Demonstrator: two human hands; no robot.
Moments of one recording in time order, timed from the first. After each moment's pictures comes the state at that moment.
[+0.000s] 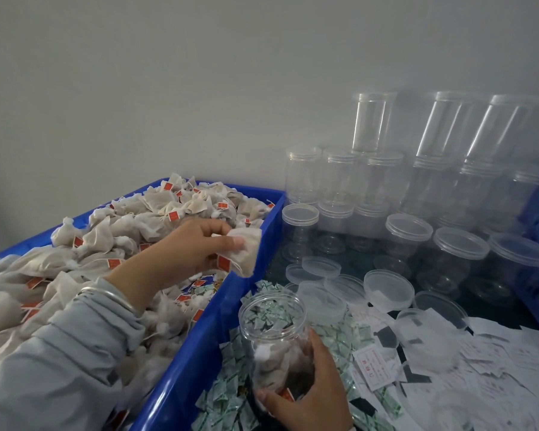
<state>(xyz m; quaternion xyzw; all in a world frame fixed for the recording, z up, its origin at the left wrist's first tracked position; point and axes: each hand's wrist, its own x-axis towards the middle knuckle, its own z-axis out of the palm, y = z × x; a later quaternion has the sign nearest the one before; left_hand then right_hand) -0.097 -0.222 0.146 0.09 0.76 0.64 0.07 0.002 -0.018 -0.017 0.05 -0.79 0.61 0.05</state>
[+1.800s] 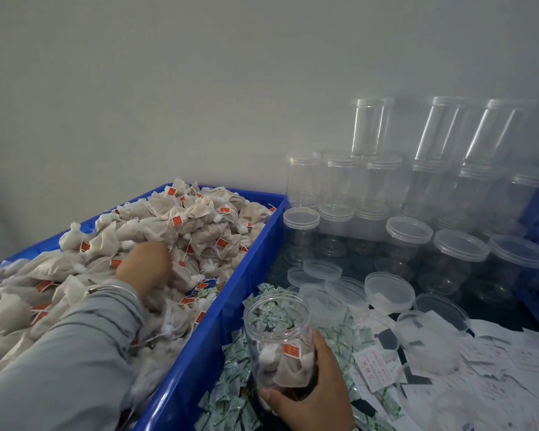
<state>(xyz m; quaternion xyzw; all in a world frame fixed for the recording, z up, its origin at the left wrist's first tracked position) -0.144 -0.298 0.092 -0.16 0.99 0.01 -0.05 -0.004 -0.023 -0.029 0.05 -0.81 0.58 0.09</state>
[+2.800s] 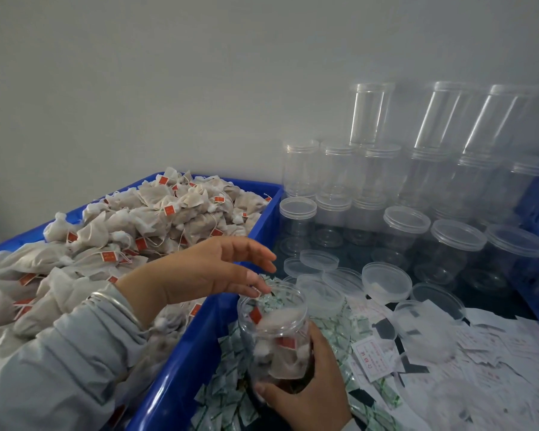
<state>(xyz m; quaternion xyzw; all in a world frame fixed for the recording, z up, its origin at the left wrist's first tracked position) -0.081 -0.209 0.132 0.23 0.69 0.65 0.24 0.001 -0.022 -0.015 0.07 -0.78 0.62 0.06</state>
